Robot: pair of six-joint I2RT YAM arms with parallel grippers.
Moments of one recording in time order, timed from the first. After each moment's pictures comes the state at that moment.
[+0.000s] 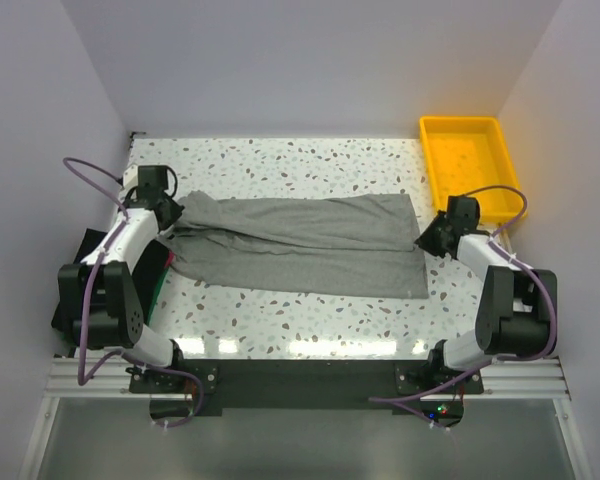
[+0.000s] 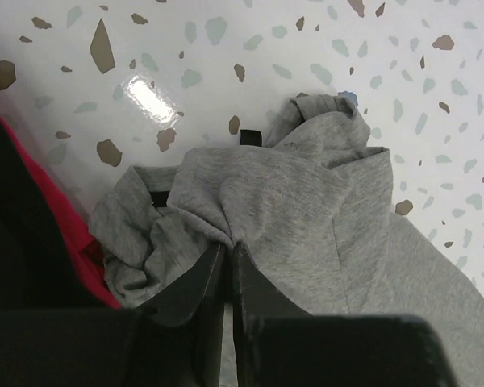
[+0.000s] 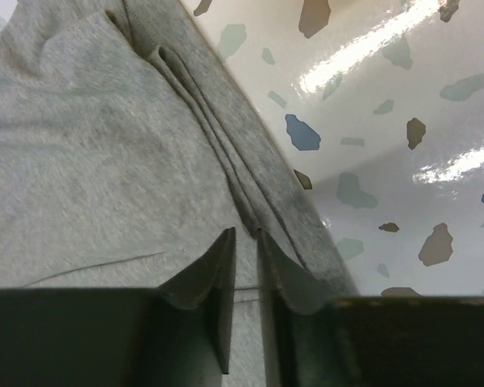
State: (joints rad) left arm 0.06 1.53 1.04 -0.38 -0.29 -0.72; right arm -0.11 1.49 0.77 -0.19 -0.06 0.61
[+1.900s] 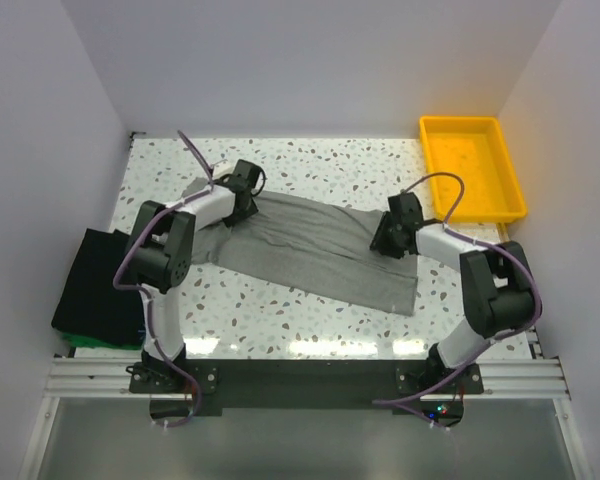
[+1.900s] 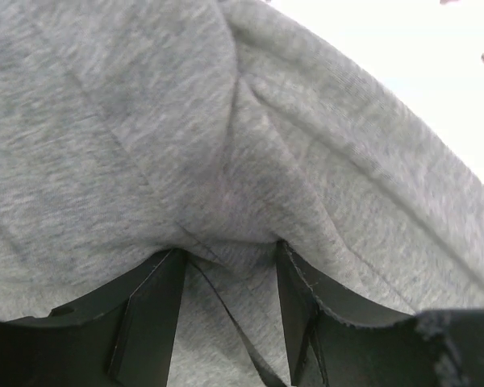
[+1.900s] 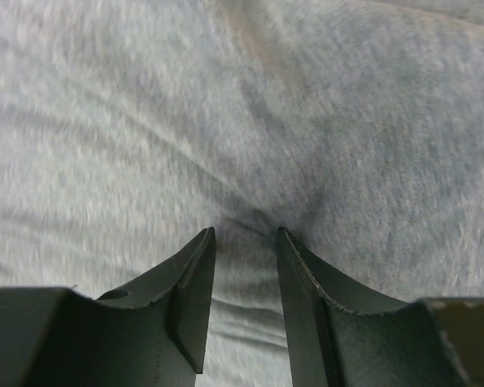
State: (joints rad) left arm -0.36 2.01 1.35 -0.44 -0.45 -0.84; right arm 0.26 1.66 0.90 -0.27 0.05 0.62
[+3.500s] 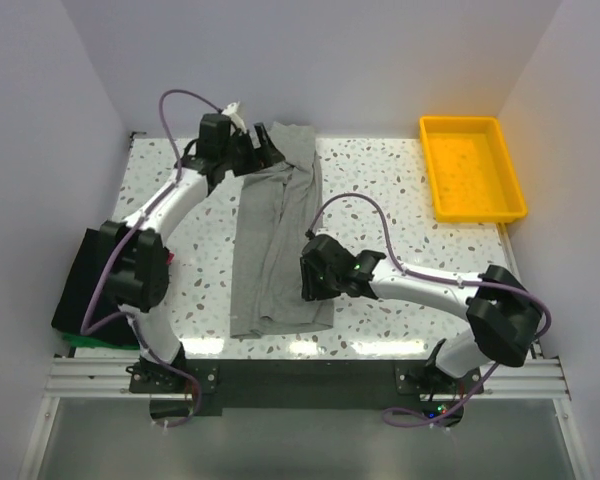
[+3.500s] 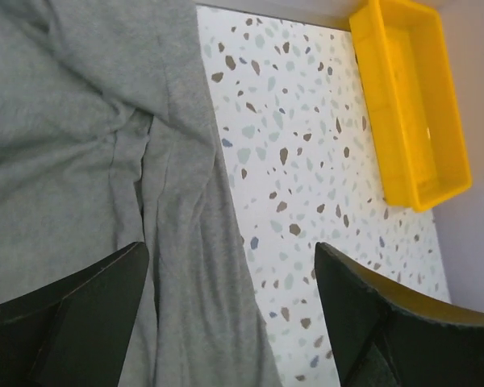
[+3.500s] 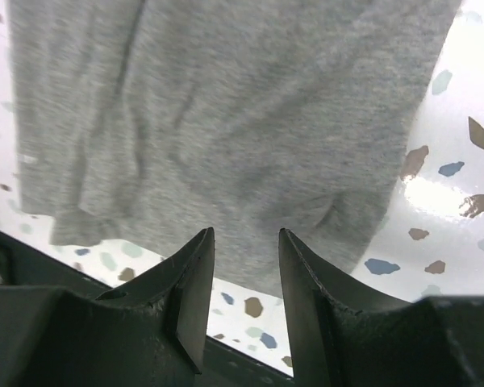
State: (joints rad) left arm -0.27 1.95 1.64 -0.21 0.37 -0.51; right arm 0.97 1.48 0.94 -0.39 0.11 0.74
